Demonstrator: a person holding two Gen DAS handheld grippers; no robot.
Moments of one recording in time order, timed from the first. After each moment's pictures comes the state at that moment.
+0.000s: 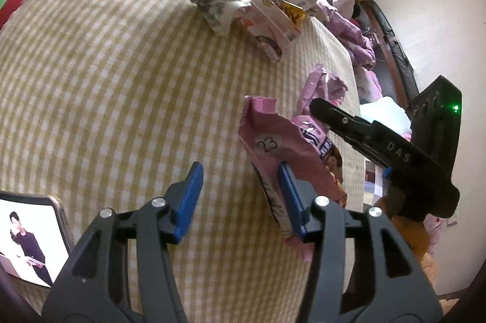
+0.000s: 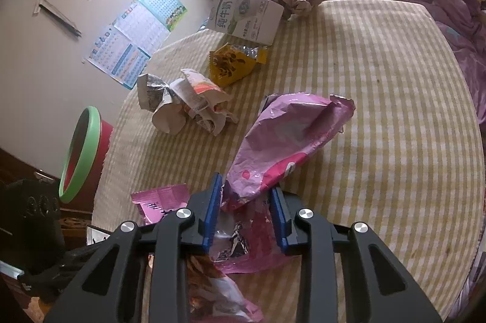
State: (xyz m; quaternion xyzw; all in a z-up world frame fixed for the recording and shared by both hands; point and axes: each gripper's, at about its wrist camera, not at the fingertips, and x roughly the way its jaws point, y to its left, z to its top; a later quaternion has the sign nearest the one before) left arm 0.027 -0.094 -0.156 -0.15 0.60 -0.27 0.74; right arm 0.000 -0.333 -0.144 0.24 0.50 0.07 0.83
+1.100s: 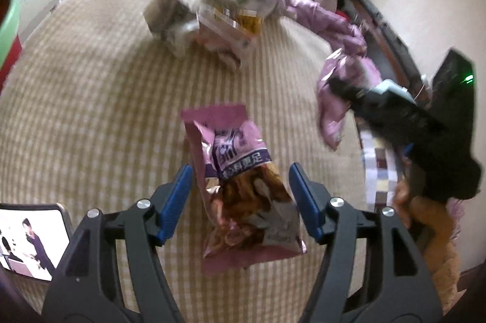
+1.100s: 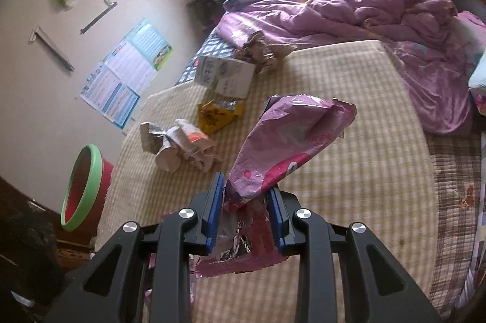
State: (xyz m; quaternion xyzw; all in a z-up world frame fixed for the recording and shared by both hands) left arm 0.007 -0.121 -0.129 -0.08 0.55 -0.29 0.77; right arm -0.021 -0.356 -0.099 0.26 0.43 0.00 0.87
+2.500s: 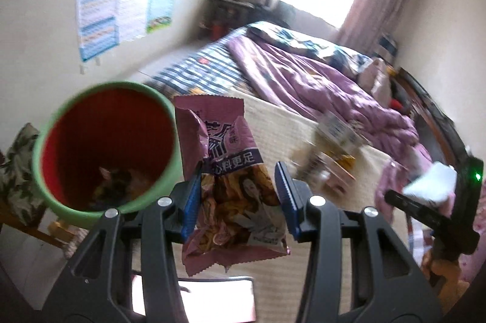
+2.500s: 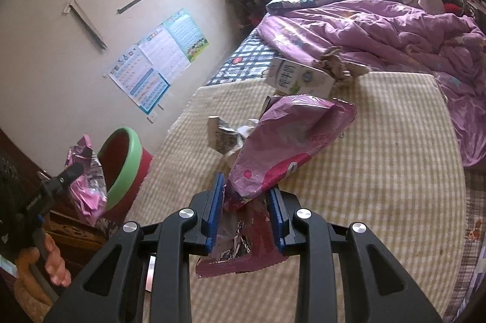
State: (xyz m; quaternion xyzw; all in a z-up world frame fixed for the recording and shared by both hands) left arm 0.042 0.047 -0.022 -0.09 0.37 -0.11 0.92; right arm 0.002 -0.276 -0.067 0.21 0.41 0.08 0.88
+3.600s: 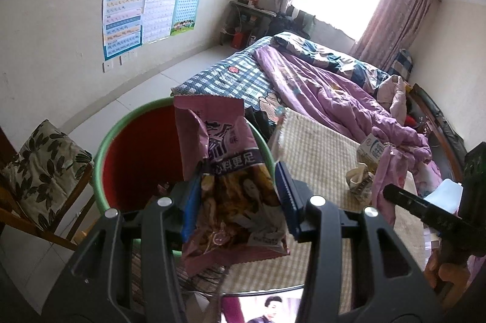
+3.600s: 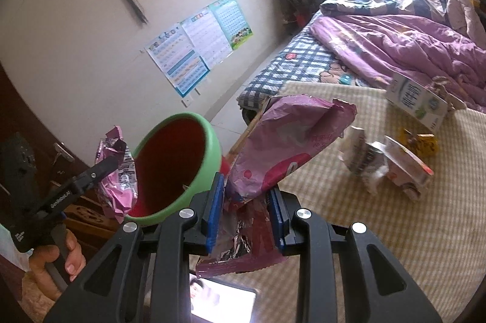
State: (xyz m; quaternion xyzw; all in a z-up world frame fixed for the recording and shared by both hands) left arm 0.065 0.151 -0.026 -0.11 0.37 -0.09 0.92; right arm 0.057 -0.122 -0.041 0.16 0.41 0.16 0.88
